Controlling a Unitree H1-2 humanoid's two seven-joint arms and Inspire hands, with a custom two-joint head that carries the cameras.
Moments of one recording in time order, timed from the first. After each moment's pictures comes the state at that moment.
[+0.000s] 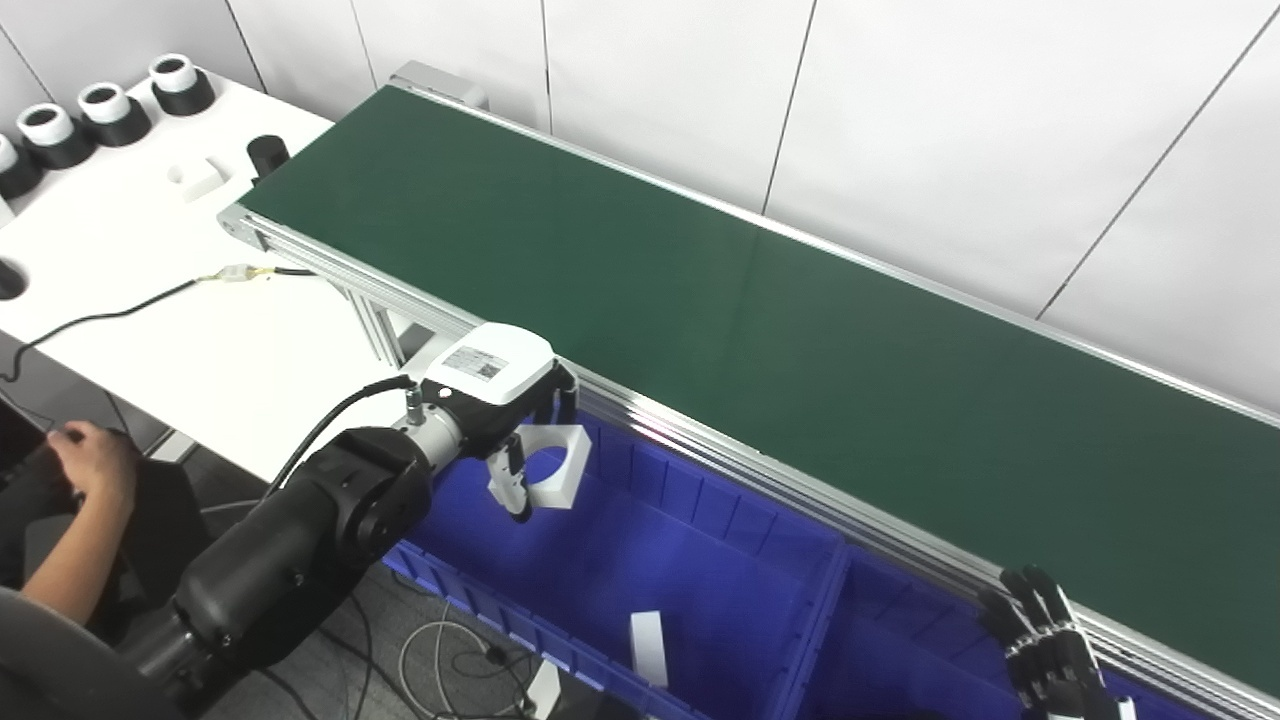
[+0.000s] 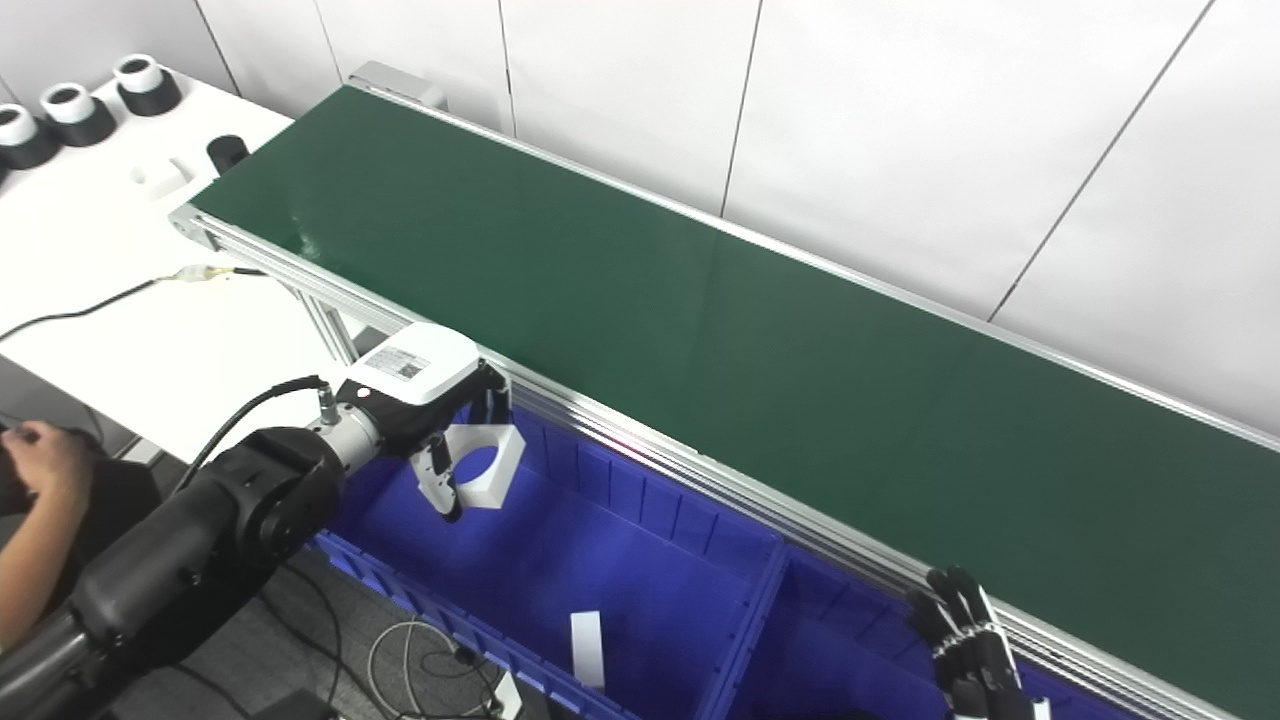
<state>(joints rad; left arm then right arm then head) 0.20 0.51 -0.09 -0.35 0.99 0.20 -0.36 0.11 -0.02 -0.09 0.31 0.16 -0.43 0.48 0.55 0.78</state>
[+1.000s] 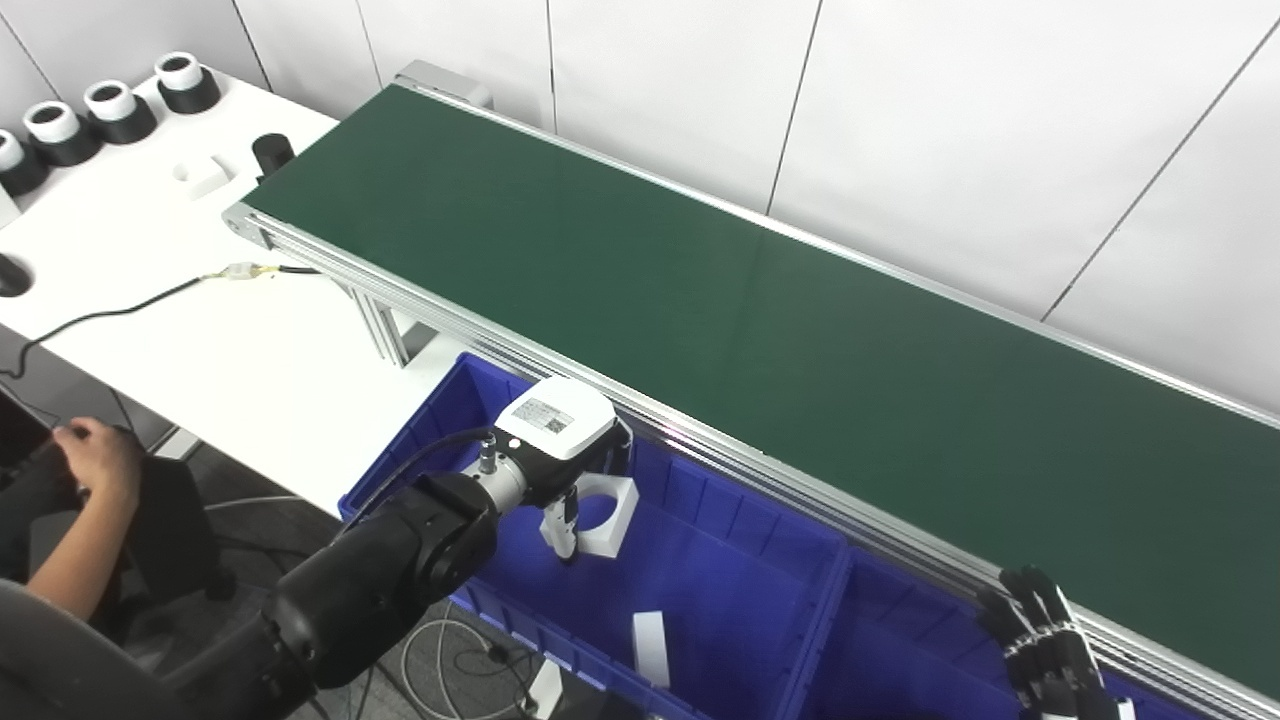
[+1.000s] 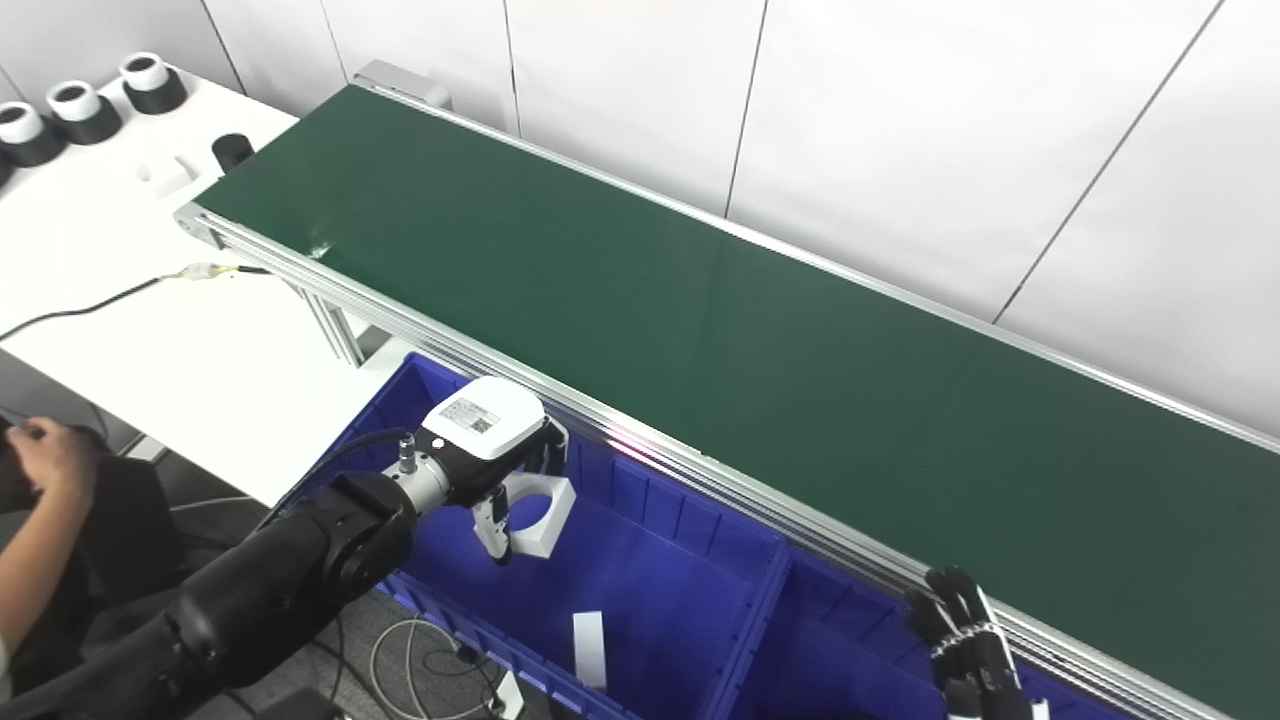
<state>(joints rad) 0.14 0.43 -0.25 -0.18 1.08 0.17 -0.27 0.12 0.00 -0.09 0.31 0.14 -0.43 0.48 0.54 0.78</state>
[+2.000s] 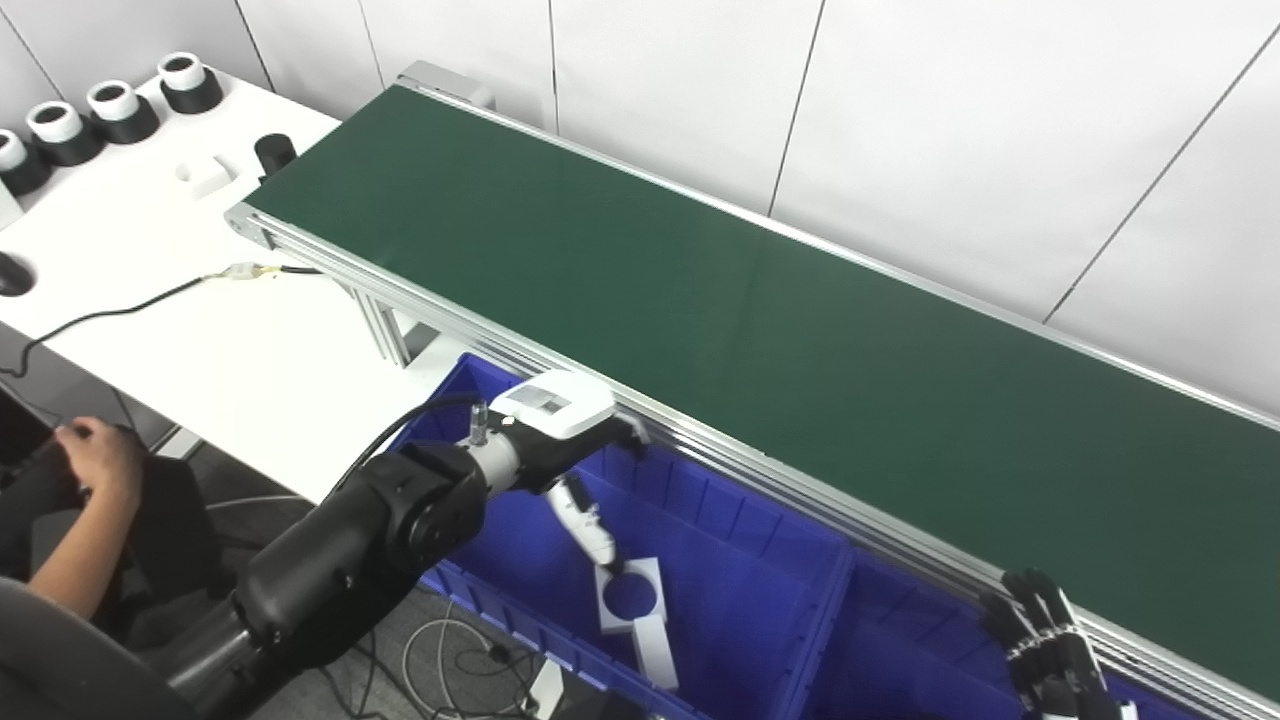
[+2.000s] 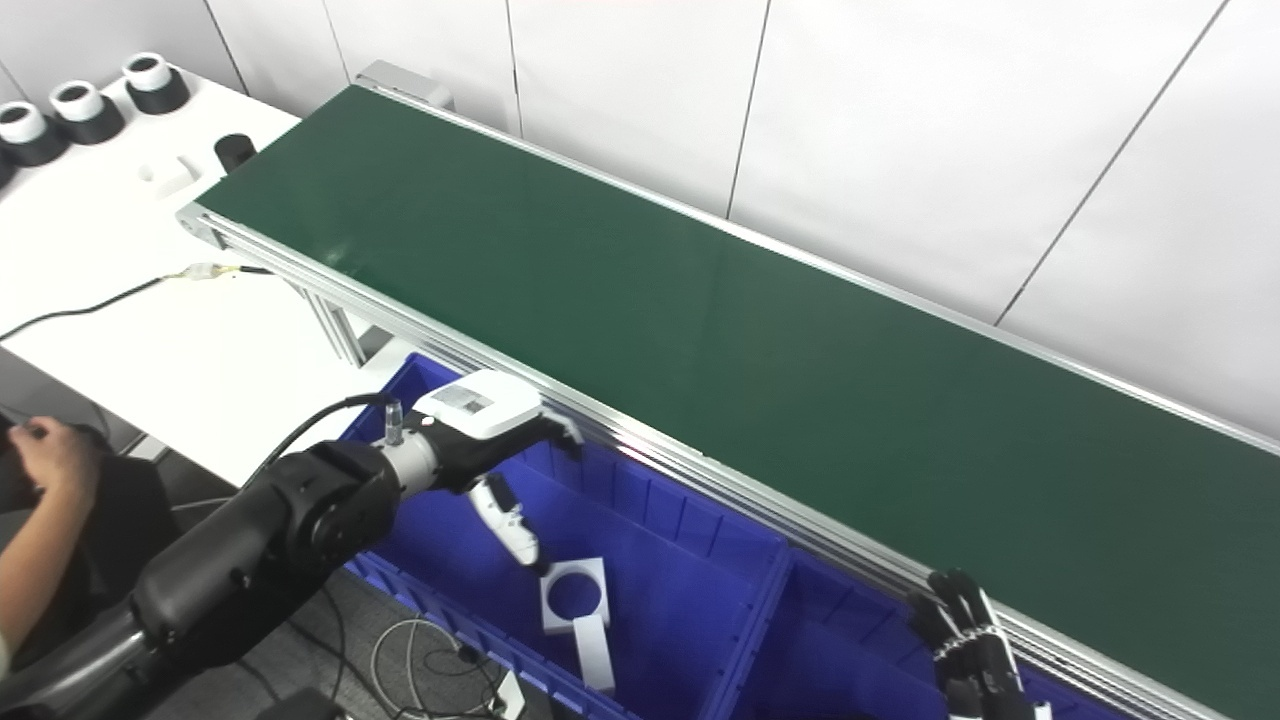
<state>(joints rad) 0.14 0.43 -0.16 -0.42 0.74 0.22 -0.60 0.11 0.00 -0.11 0.32 0.14 -0.43 0.49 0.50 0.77</state>
